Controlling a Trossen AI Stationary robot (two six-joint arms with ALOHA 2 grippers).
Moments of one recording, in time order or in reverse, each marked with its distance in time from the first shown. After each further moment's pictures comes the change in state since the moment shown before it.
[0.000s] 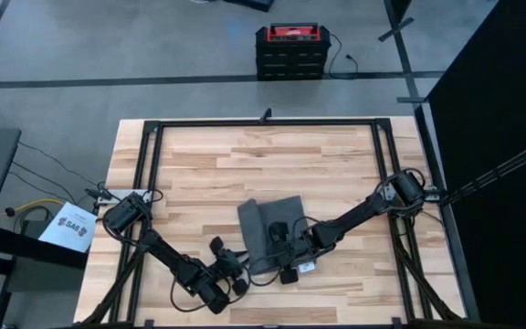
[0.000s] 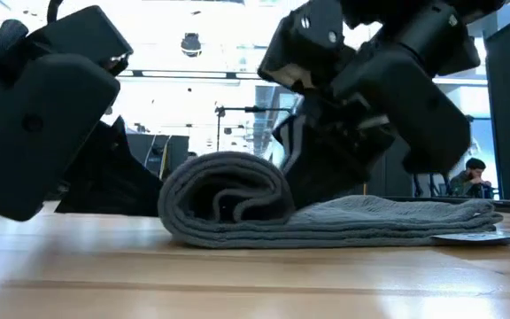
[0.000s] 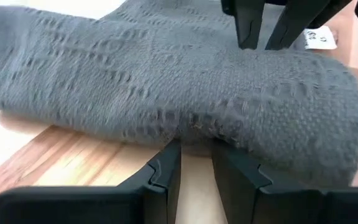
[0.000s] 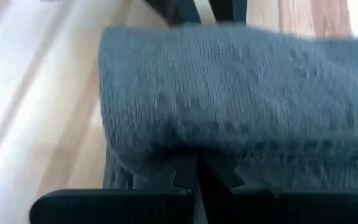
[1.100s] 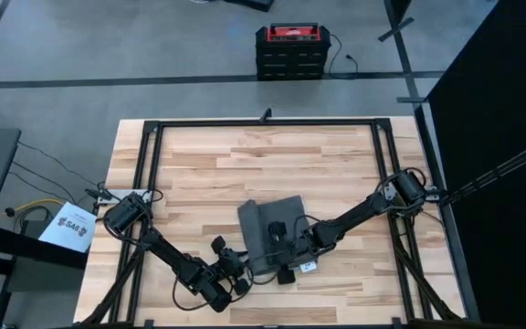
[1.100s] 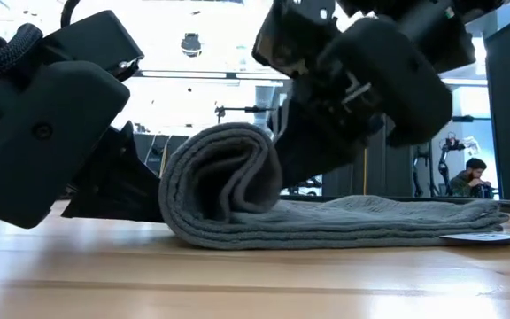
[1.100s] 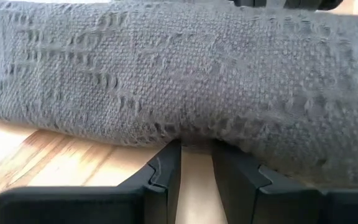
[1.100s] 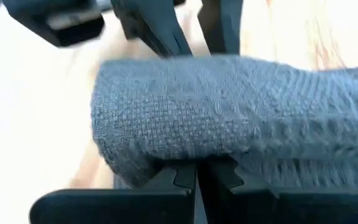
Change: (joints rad) left arm 0.019 0.000 0.002 0.015 0.038 0.039; right arm -0.005 -0.011 -0.006 0.073 -0.003 0.033
